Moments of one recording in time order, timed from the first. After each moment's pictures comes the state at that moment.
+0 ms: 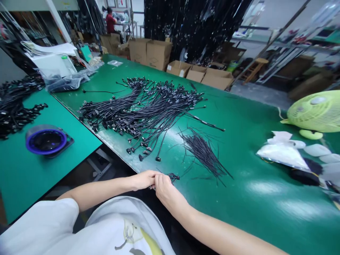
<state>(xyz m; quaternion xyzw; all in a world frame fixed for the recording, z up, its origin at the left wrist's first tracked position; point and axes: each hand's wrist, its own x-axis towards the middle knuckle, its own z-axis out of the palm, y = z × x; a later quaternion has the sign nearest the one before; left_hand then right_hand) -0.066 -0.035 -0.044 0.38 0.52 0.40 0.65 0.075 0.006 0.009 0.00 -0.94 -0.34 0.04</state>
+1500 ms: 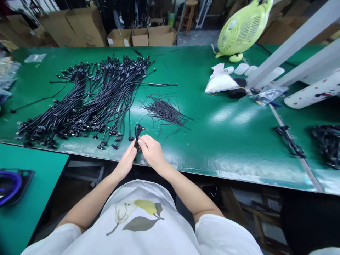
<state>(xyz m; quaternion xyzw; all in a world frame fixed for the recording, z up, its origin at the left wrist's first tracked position) -0.052 -0.036 -0.022 0.51 0.55 0.44 0.49 0.077 0.026 -0.009 -0.41 -0.79 0.30 0.35</state>
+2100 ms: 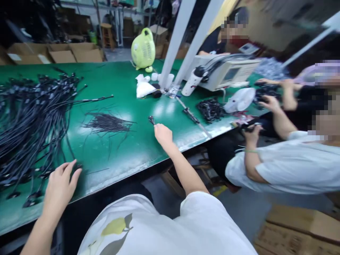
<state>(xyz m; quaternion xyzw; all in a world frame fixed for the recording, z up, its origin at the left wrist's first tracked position) -0.107 0.006 -0.033 0.76 0.63 0.17 0.03 0.307 0.094 -0.029 -0.78 -0.62 0.01 0.12</state>
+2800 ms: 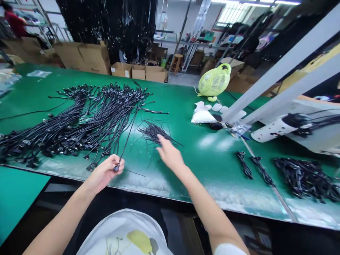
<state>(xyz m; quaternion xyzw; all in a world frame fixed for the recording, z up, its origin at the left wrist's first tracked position) -0.098 -0.013 0.036 0.28 0.41 0.53 0.69 0.168 0.128 -0.017 -0.47 -0.85 0.12 0.22</state>
